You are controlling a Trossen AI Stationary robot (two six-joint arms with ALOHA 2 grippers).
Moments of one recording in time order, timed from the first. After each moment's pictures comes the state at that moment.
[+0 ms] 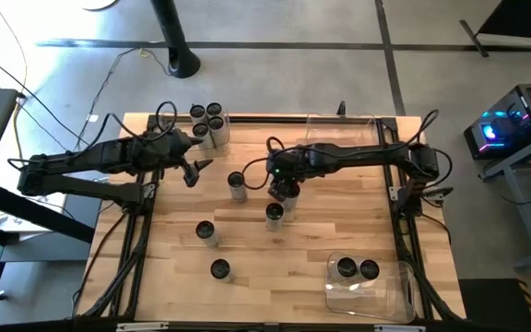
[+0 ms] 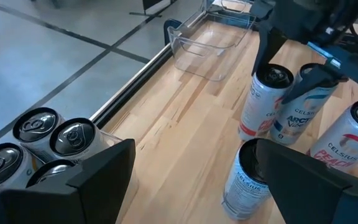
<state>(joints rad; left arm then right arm) 0.12 0.82 0.90 -0.63 -0.38 -0.16 -0.07 1.84 1.54 -0.84 0.23 0.39</state>
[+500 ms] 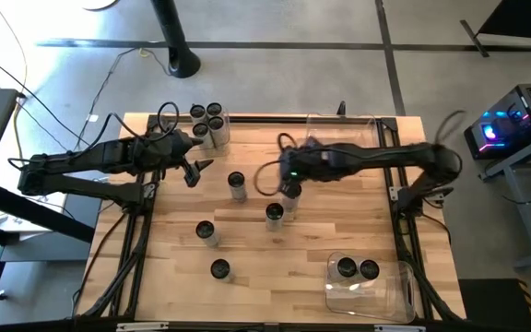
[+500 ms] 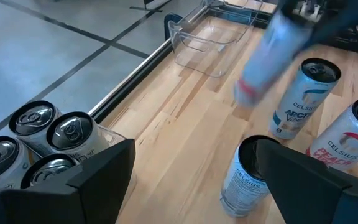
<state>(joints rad) 0.12 0.83 0.89 -0.64 -0.38 -0.18 0.01 1.66 1.54 -0.92 0.47 0.34</state>
